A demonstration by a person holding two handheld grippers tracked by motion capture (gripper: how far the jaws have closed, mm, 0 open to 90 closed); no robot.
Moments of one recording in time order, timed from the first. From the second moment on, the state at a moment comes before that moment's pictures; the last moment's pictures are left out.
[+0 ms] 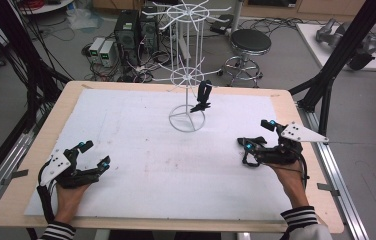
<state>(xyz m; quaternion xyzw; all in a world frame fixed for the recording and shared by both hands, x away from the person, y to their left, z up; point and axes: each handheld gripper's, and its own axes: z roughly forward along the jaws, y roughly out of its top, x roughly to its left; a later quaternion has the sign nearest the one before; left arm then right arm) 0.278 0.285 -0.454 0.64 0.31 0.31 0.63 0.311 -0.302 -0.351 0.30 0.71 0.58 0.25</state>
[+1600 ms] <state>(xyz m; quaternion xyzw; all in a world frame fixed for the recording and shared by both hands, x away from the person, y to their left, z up) 0.278 0.285 -0.454 0.64 0.31 0.31 0.63 0.357 -0.329 -0.336 0.29 0.81 0.46 0.23</state>
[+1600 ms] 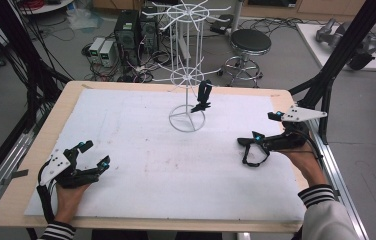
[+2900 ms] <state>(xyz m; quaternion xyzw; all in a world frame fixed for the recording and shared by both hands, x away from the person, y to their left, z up) 0.279 0.285 -0.454 0.64 0.31 0.31 0.63 0.417 -0.325 -0.347 0.23 0.91 0.29 0.17</state>
